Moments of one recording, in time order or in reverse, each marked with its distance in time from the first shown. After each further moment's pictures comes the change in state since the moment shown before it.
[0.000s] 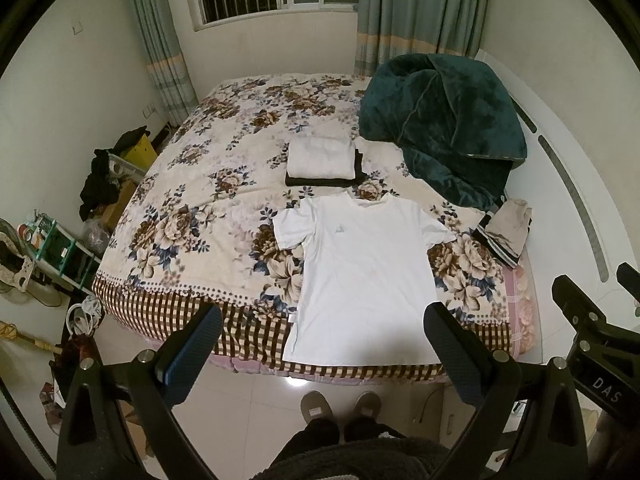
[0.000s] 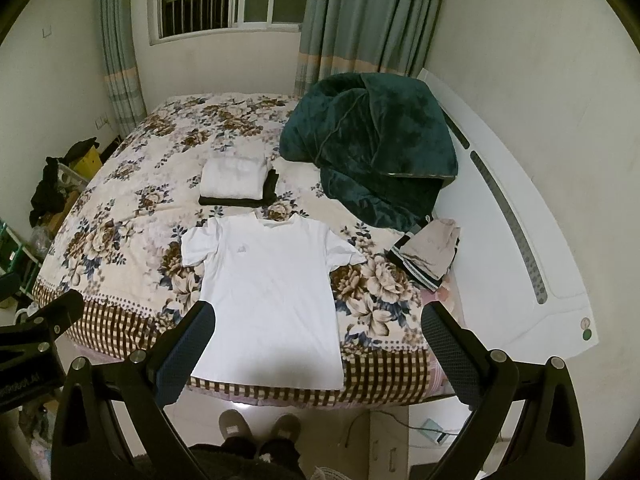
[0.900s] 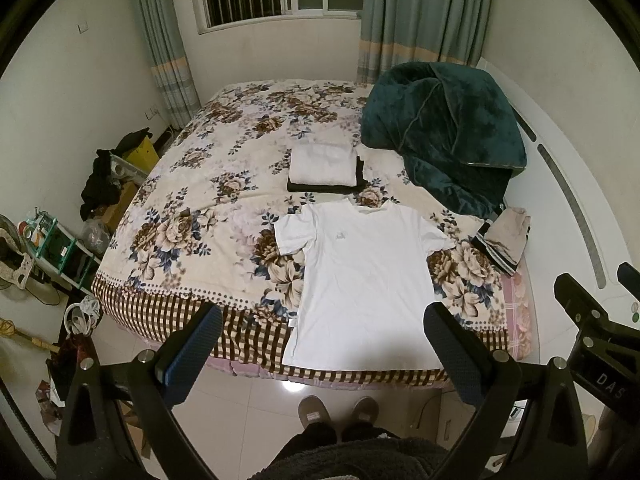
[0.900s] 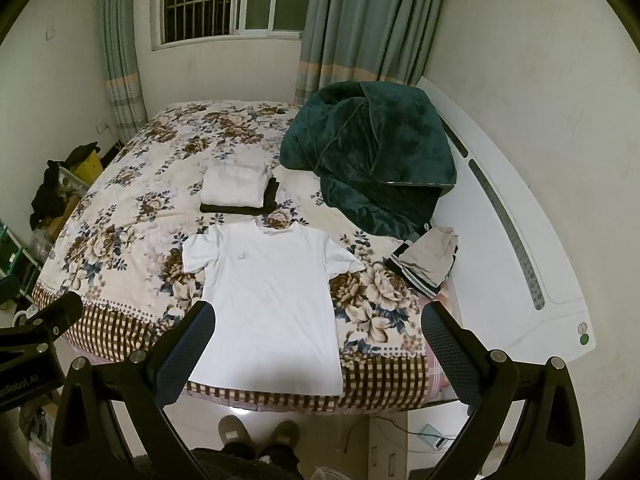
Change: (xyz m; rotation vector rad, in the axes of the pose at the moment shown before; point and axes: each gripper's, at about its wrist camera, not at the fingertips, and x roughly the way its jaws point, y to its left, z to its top) left arm -0.015 -0.002 0.011 -0.009 -0.017 -0.009; right arm -0.006 -0.008 0.012 -0.003 -0.023 0.000
